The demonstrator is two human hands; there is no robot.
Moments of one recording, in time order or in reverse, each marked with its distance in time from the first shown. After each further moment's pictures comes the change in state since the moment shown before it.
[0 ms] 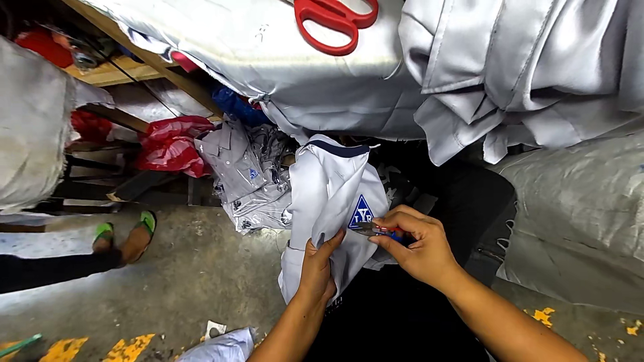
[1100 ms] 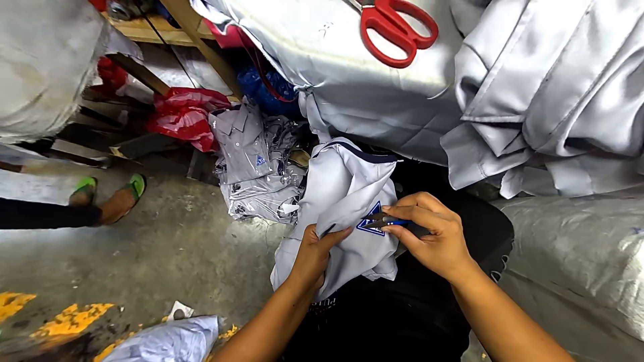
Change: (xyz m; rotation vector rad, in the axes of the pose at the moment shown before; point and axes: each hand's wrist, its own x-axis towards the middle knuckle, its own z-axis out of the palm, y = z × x) left_hand 0.004 0.026 -0.004 0.162 -0.056 0.074; right_hand 0.045 0.002 -0.017 -0.207 -0.100 -0.307
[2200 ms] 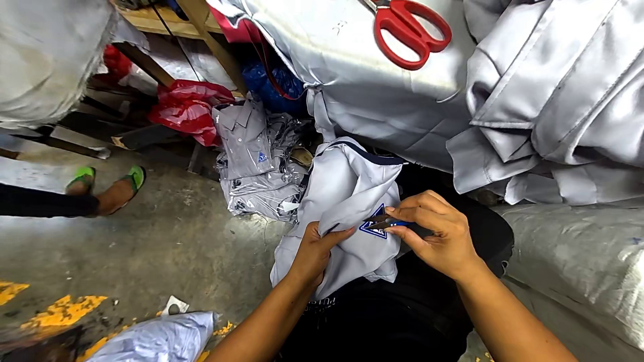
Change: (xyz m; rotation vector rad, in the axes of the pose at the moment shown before) left_hand 0.002 0.002 -0.007 0.025 -0.048 0.017; right_hand 0.009 0.001 -0.005 -0.025 -0.052 -0.122
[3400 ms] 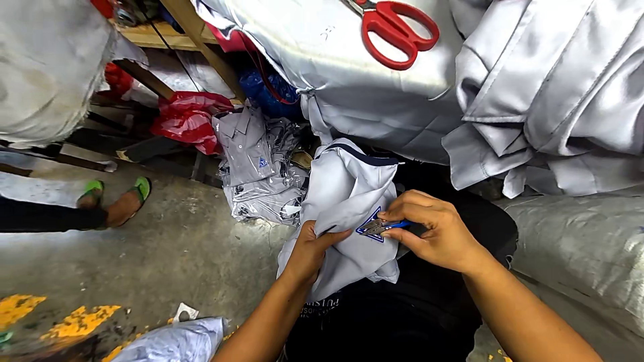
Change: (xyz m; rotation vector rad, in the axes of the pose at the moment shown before) left_hand 0.004 0.010 -0.006 0.062 -0.049 0.021; right_hand 0.013 -0.001 -0.006 0.098 -0.165 0.003
